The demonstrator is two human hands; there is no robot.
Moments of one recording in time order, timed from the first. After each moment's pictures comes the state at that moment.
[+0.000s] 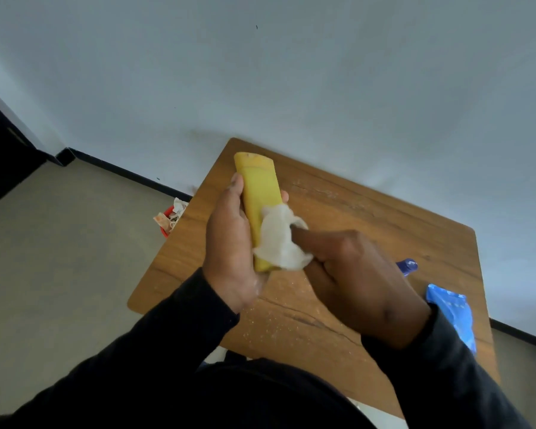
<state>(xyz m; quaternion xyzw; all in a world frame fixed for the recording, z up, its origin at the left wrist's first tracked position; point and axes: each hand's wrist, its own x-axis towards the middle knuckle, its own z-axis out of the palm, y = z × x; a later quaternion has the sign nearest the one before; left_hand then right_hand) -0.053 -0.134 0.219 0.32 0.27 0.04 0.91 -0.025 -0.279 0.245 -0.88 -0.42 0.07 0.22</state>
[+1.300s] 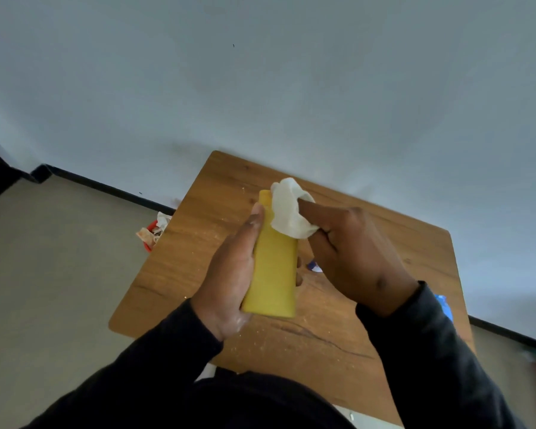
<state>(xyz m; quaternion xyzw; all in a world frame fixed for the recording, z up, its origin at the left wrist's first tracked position) -0.064 -0.144 0.208 0.43 0.14 -0.07 0.89 0.008 -0.288 0.248 -0.91 -0.35 -0.02 0.24</state>
